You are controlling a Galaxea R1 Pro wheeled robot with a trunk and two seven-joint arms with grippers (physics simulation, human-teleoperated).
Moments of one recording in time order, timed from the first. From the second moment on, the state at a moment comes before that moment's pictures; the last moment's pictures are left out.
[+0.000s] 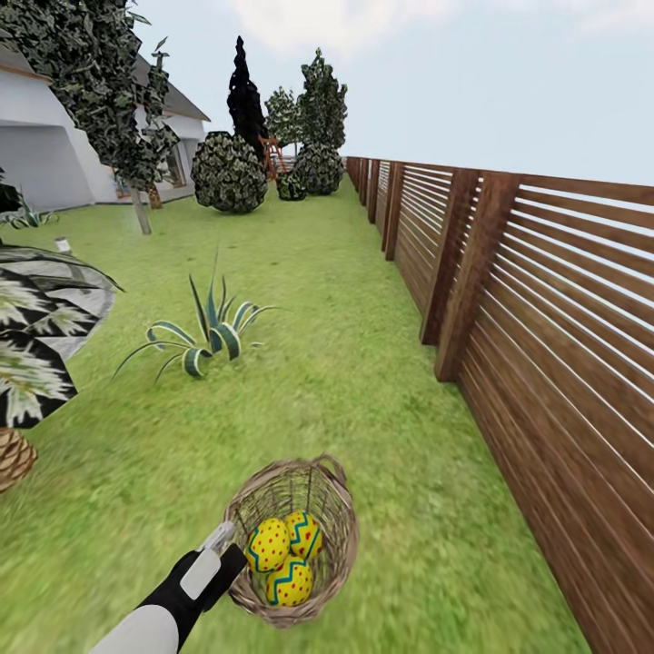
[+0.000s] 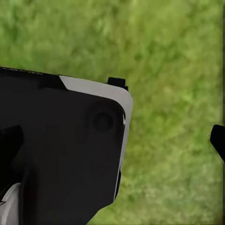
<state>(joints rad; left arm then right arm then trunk) -0.61 -0.09 0.34 -0.32 0.53 0.27 0.26 -0.29 -0.09 -0.20 0.04 0.33 -0.12 0.12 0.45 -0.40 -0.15</state>
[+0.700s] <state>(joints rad) -0.61 -0.09 0.34 -0.32 0.53 0.27 0.26 -0.29 -0.09 -0.20 0.04 0.33 -0.12 0.12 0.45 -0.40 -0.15</state>
